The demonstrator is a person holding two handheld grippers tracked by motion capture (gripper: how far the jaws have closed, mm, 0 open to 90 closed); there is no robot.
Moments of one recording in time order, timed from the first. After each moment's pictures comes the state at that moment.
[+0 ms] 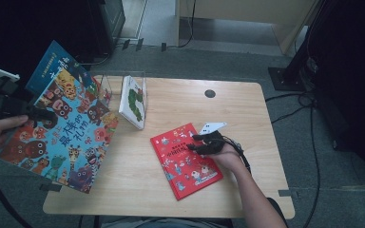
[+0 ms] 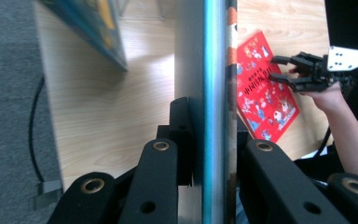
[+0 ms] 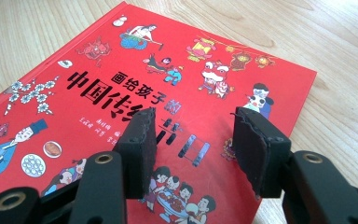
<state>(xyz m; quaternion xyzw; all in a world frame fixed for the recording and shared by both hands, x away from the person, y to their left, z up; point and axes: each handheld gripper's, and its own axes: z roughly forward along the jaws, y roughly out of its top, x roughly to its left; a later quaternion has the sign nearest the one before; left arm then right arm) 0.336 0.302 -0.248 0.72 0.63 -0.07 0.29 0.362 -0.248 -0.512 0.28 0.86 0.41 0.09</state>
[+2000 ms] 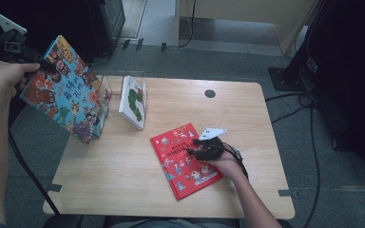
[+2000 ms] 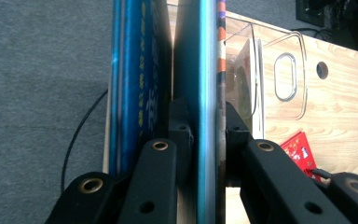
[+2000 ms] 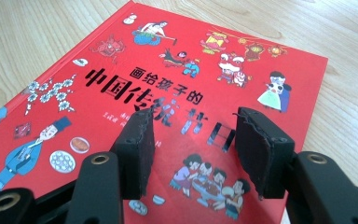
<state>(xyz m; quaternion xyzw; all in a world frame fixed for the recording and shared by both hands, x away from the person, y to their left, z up) 0.486 0.309 -0.238 0.66 0.70 0.00 0.27 0.338 -0.243 -0.514 0.31 0.85 0.42 0.10</state>
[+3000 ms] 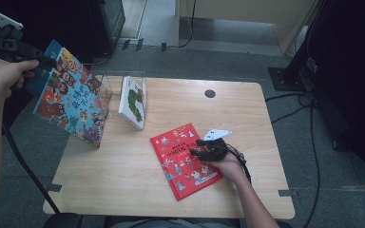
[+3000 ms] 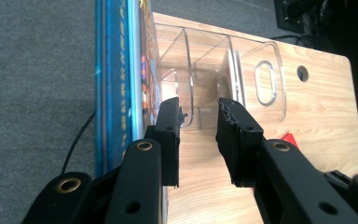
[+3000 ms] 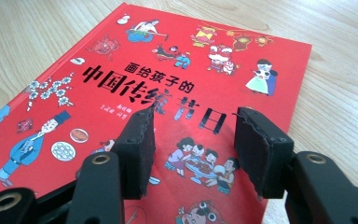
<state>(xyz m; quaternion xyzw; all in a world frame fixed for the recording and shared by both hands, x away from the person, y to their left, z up) 0.470 0.307 -0.221 0.68 0.67 0.01 0.31 0.334 -0.254 -0.515 0.33 0.84 0.43 0.10</state>
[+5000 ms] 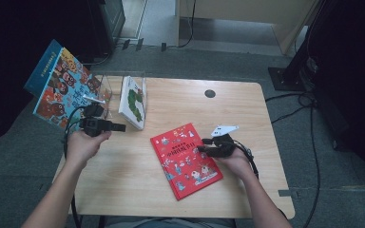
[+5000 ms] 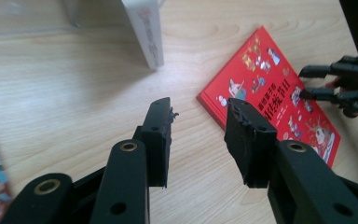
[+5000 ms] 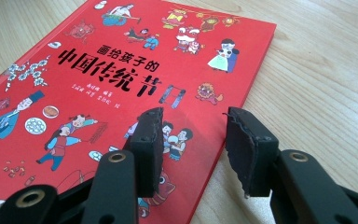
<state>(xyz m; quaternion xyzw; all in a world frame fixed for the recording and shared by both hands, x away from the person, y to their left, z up) 0.380 0.154 -0.410 0.76 0.56 -0.06 0.34 0.347 -0.280 -0.513 0.34 0.84 0.41 0.08</state>
